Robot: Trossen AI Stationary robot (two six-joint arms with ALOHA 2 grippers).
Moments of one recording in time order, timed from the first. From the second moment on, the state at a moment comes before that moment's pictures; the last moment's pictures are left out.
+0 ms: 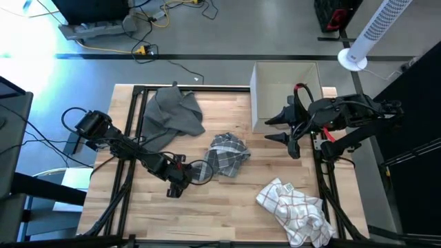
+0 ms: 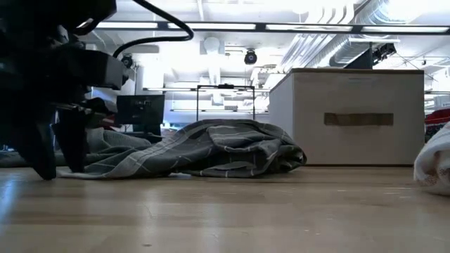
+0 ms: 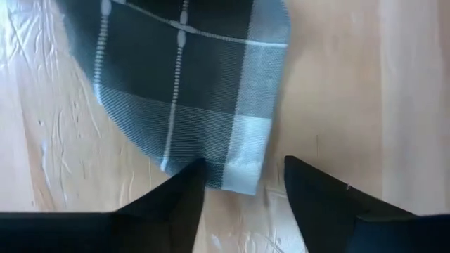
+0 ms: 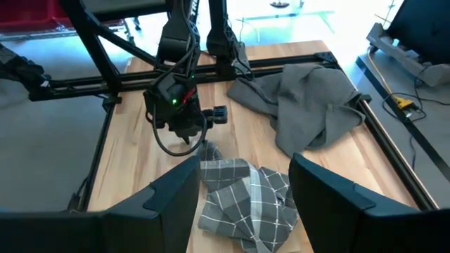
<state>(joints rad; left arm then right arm) -0.45 1.59 0.77 -0.49 -0.14 -0.36 0.25 1.28 1.75 -1.02 0.26 0.22</state>
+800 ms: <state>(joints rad) -0.26 1.26 1.05 -0.91 0.10 -0.48 0.25 1.28 1.75 -1.17 0.27 0.26</state>
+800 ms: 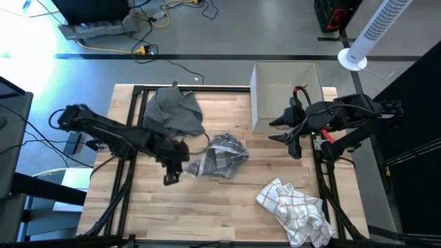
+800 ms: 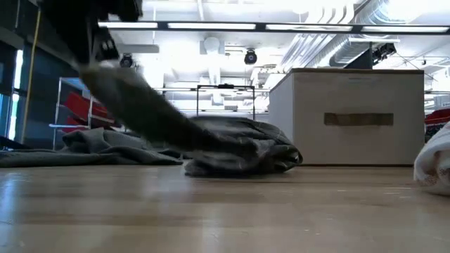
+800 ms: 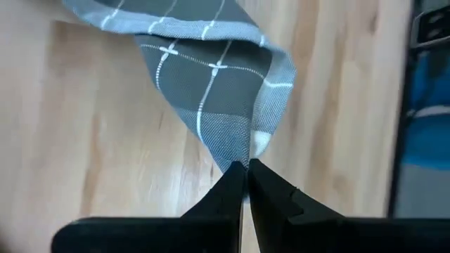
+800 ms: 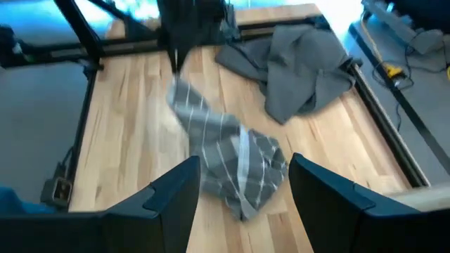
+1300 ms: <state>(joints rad) -0.18 1.02 1.37 -0.76 -0.25 -0.49 0.25 1.30 1.75 -1.15 0.27 0.21</state>
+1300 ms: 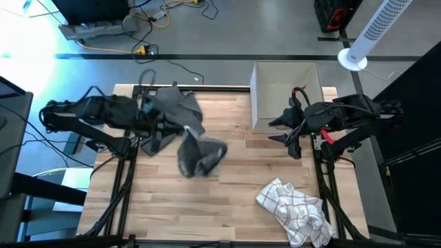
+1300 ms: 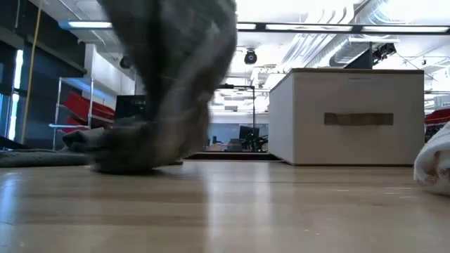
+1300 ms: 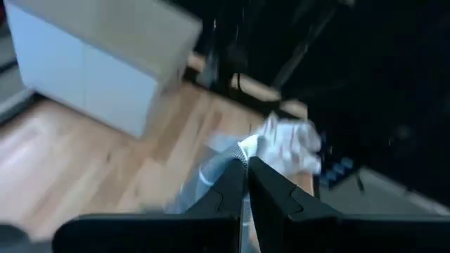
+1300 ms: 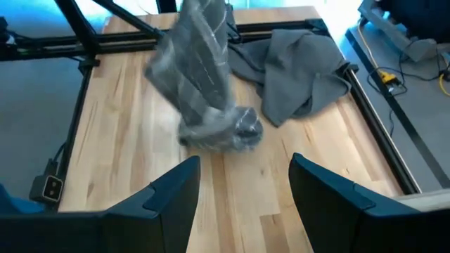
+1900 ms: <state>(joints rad) -0.13 1.26 1.37 -0.81 -0.27 -0.64 0.25 1.29 1.38 -0.63 0.14 0.16</state>
